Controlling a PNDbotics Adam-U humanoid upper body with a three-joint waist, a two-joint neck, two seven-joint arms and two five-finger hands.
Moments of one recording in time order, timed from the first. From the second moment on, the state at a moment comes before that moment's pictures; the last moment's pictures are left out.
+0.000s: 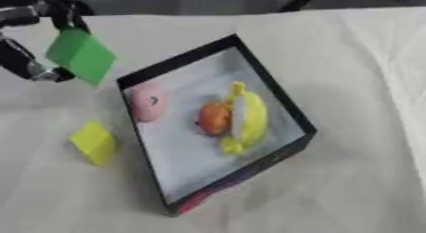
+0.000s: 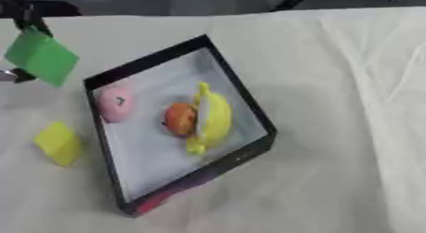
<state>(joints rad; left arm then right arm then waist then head) -0.87 0.91 -0.15 -1.56 -0.33 -0.36 -0.65 -0.32 -0.62 -0.20 -1.98 -0.39 0.00 -0.12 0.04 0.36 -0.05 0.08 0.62</state>
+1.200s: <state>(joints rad) -1.11 0.57 -0.37 -1.25 -0.71 -0.46 -0.62 -0.40 -0.60 -0.18 -1.98 -0.44 0.03 -0.11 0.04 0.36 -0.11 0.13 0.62</state>
